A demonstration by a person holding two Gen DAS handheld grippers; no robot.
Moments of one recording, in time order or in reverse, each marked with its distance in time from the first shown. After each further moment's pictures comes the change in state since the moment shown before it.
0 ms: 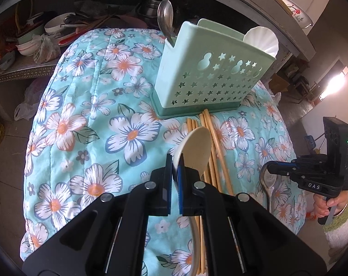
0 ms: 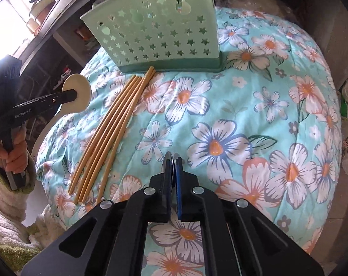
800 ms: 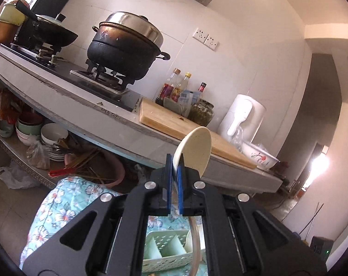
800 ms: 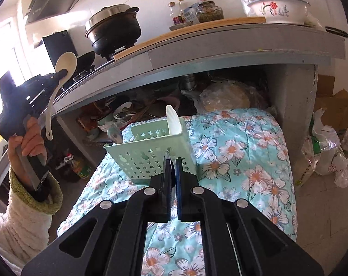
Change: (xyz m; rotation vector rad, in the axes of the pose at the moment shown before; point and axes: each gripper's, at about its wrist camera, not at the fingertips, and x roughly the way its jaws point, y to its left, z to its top) left arm -0.135 -0.040 0.150 -0.127 -0.792 -0.145; right arm -0.130 -0.002 0.031 0.134 -0.536 -0.037
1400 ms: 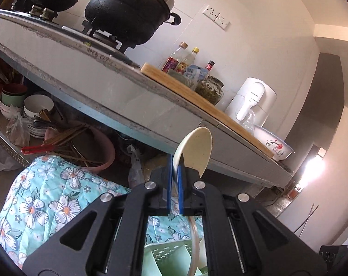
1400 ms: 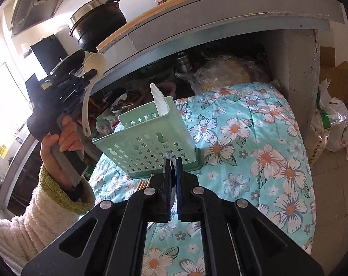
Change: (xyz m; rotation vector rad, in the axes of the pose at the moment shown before) left arm 0.100 0.033 -0.057 -0.063 0.099 -0.024; right arm 0.043 -0.023 -0.016 0.109 0.080 0.045
